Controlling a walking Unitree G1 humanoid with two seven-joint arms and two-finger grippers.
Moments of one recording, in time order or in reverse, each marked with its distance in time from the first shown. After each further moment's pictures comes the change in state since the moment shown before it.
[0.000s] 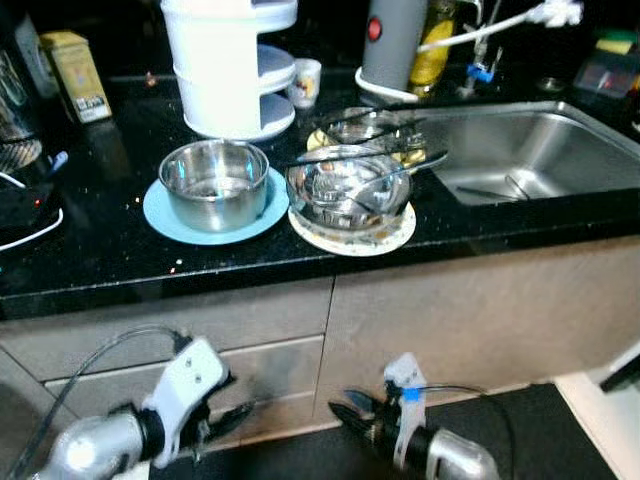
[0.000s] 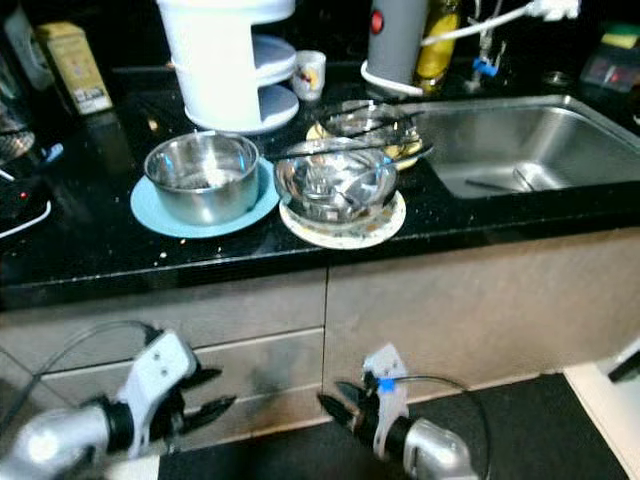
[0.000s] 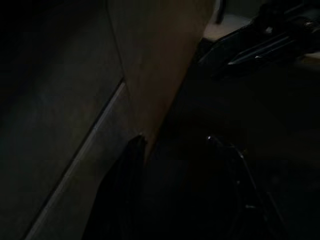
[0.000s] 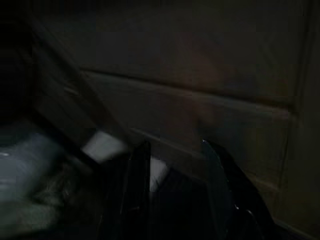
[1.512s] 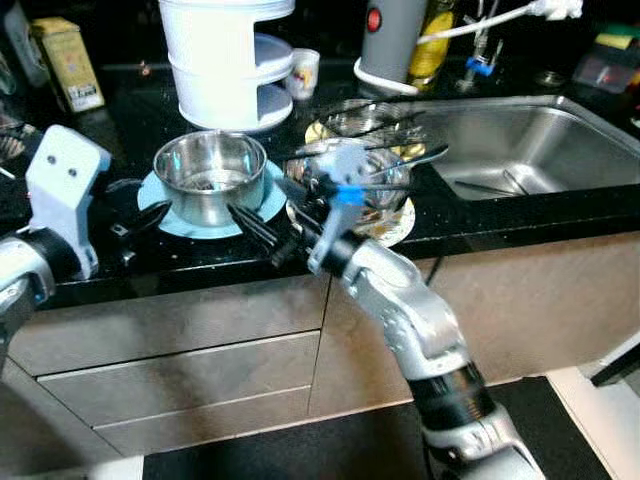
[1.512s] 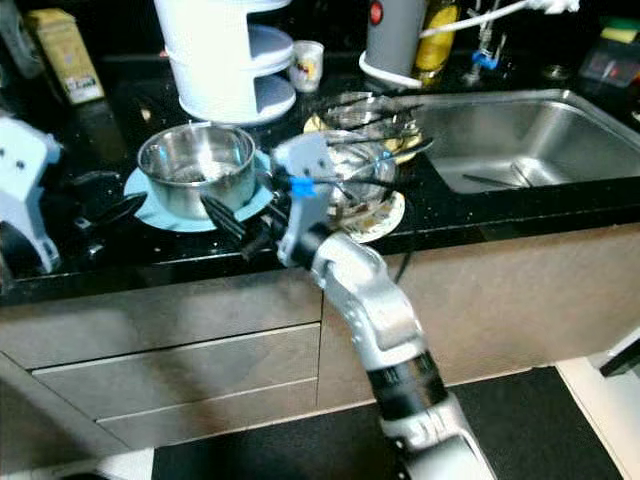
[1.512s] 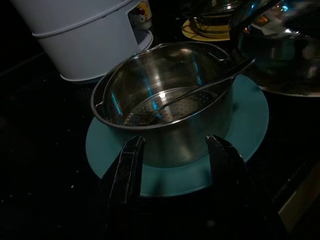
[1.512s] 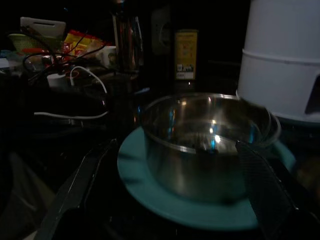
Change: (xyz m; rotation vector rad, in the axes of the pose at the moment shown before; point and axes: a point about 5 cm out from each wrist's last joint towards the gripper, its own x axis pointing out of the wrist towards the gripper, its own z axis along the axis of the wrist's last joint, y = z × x) left arm -0.053 0.107 0.103 0.131 -0.248 0.583; right arm 0.124 0.074 0.209 -0.364 -0.392 0.014
